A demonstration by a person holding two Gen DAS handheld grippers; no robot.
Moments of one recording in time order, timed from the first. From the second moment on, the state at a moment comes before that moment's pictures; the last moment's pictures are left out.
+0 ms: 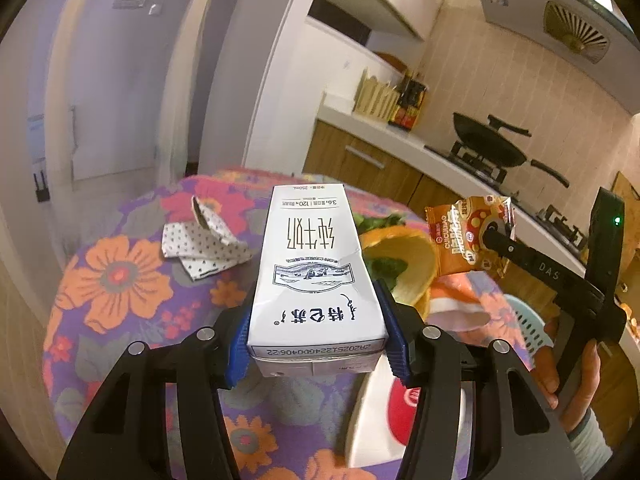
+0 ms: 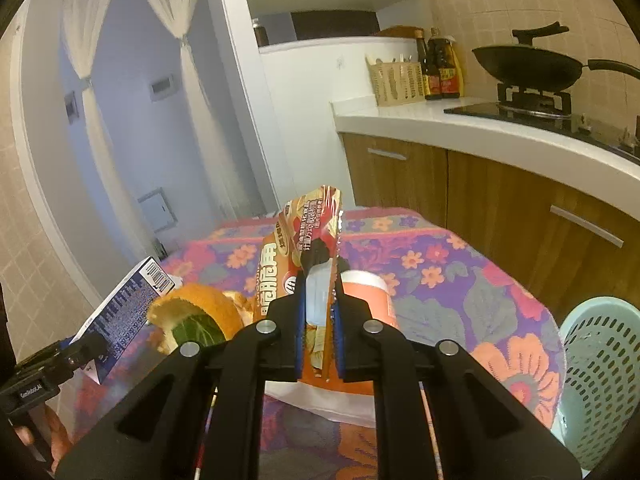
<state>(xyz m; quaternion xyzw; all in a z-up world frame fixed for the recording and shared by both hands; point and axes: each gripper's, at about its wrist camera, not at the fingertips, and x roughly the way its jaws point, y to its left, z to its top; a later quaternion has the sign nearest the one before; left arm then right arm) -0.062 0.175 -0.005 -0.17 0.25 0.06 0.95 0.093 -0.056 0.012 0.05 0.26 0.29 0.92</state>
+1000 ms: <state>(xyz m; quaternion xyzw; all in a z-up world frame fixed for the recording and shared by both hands) -0.018 -0.024 0.044 -0.06 0.25 -0.14 0.96 0.041 -0.253 0.046 0.10 0.19 0.15 0.96</state>
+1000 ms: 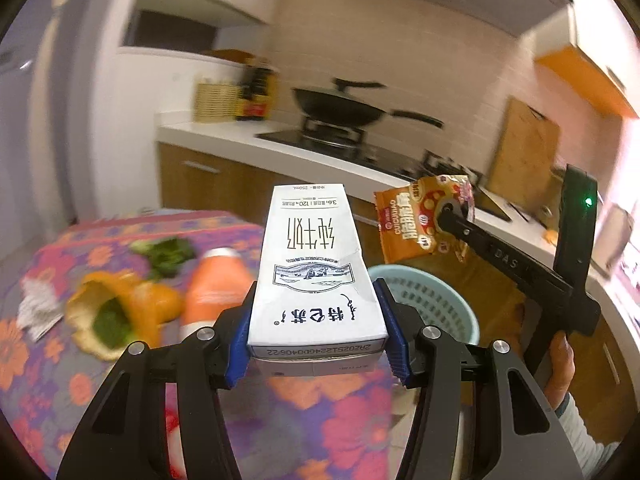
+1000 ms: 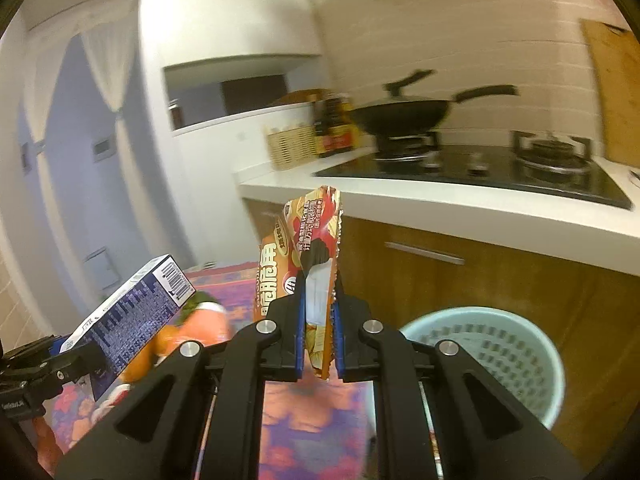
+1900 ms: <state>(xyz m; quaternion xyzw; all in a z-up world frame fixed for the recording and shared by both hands) 0.099 -0.205 -0.018 0.07 0.39 -0.19 0.90 0.090 -0.417 -0.069 0.24 0.33 0.01 0.91</state>
